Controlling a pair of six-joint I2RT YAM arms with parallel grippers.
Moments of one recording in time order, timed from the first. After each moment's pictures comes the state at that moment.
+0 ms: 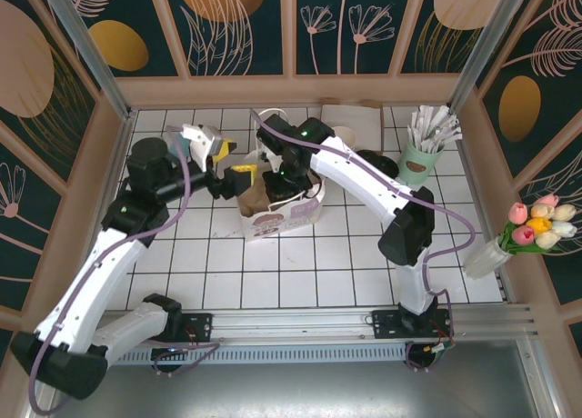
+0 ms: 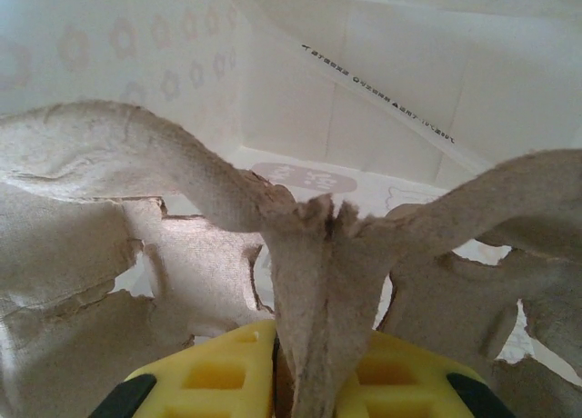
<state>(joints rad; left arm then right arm) -0.38 0.96 1.04 -0.24 0.65 -0.05 0.86 1.99 2.07 -1.40 -0.22 0.41</state>
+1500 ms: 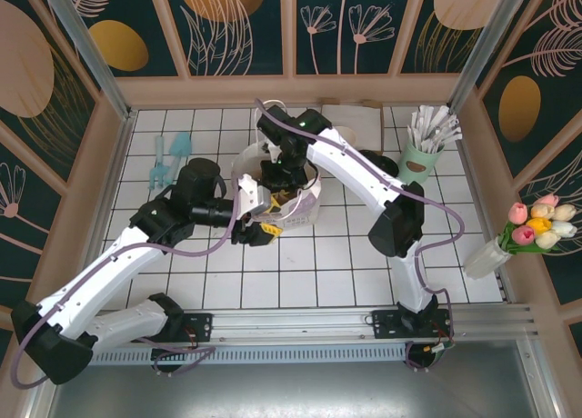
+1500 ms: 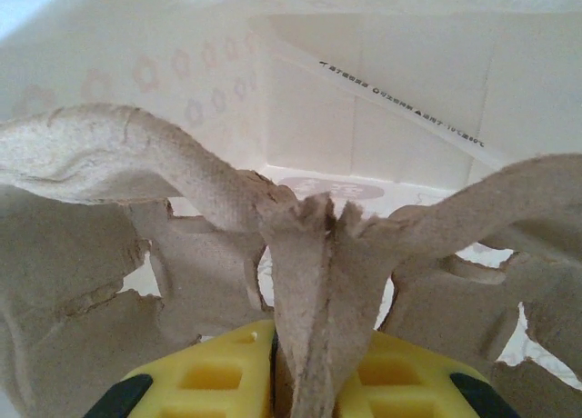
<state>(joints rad) -0.67 1.05 1.00 -0.52 0.77 0.34 0.81 2.09 2.20 -1.42 -0.31 0.54</state>
